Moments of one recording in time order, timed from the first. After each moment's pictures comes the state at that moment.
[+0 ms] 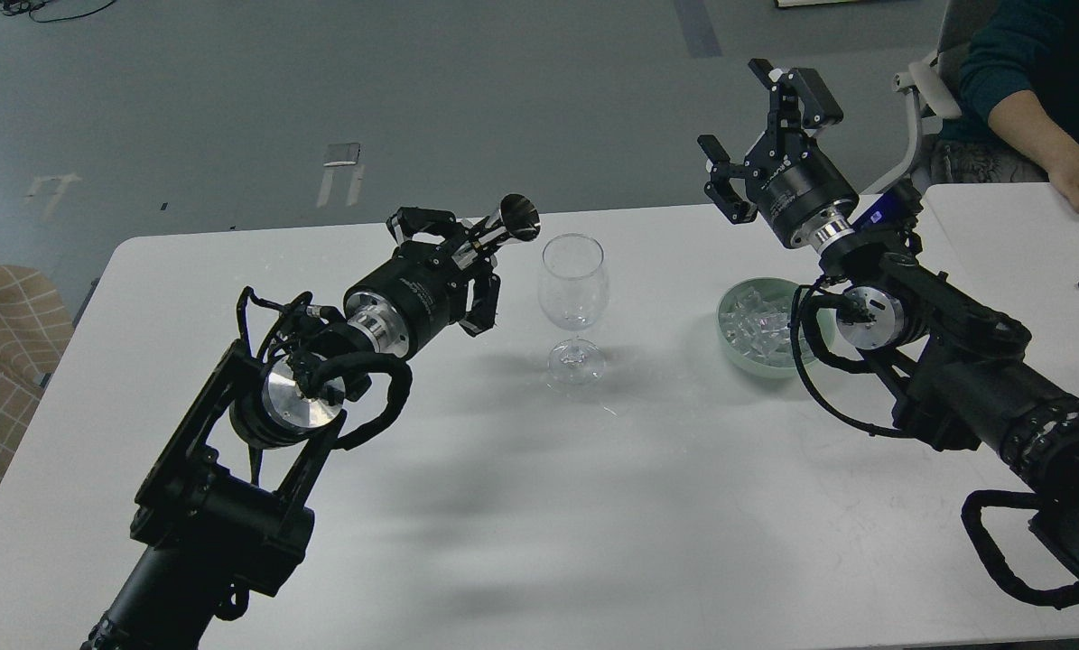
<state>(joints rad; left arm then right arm) -0.37 0.02 -1.22 -1.50 0.42 0.25 0.38 0.87 -0.11 0.70 0.49 -0.31 0.38 0.49</state>
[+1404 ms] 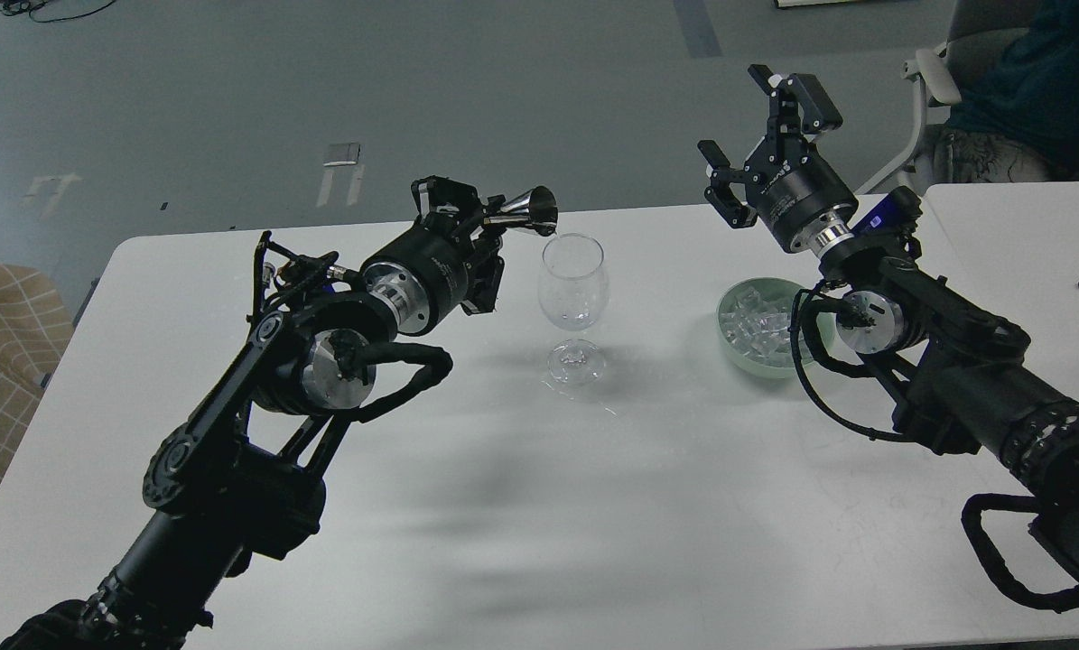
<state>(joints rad) -0.49 0.04 -1.13 -1.51 0.68 0.31 0.46 0.86 -0.11 0.70 0.49 -0.31 0.38 0.49</state>
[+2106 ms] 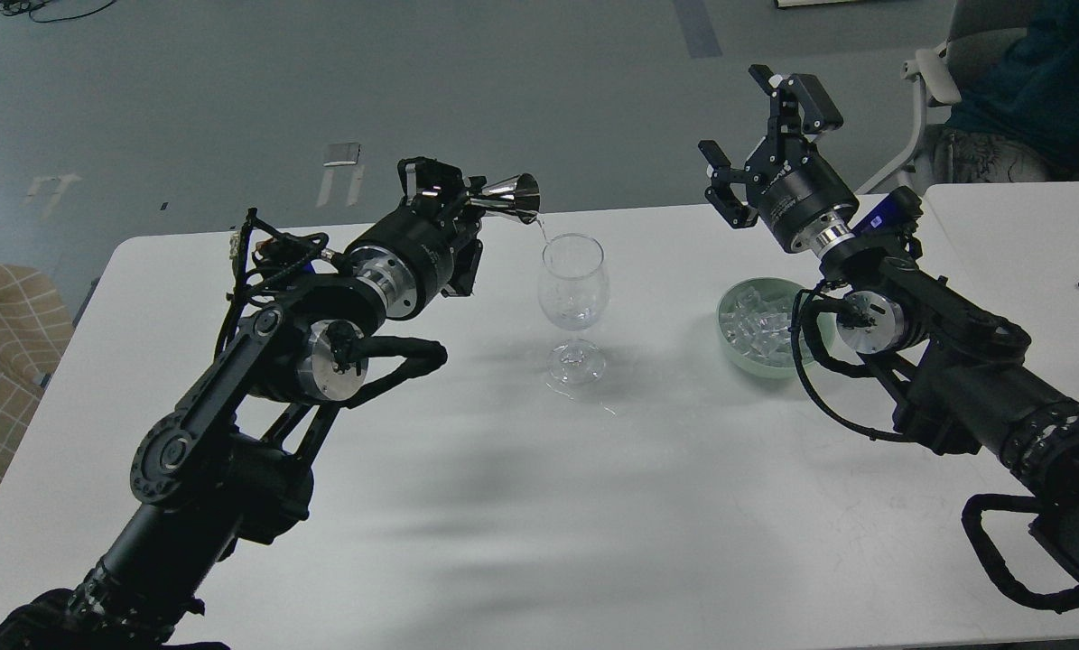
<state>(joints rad) -0.51 0.07 -1.13 -1.53 0.81 0.31 0.49 0.86 -0.11 0.70 0.49 -0.31 0.38 0.49</state>
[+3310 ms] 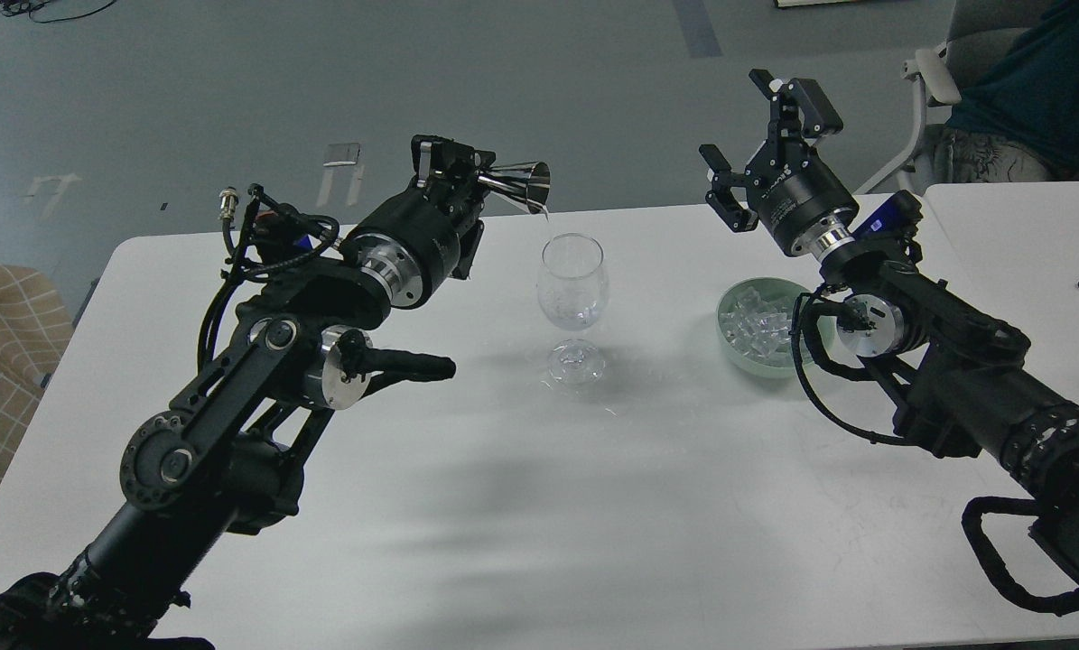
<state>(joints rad) -0.55 0.11 -1.05 -1.60 0.95 0.31 0.49 0.85 -0.11 0.70 0.49 -0.31 0.38 0.49</state>
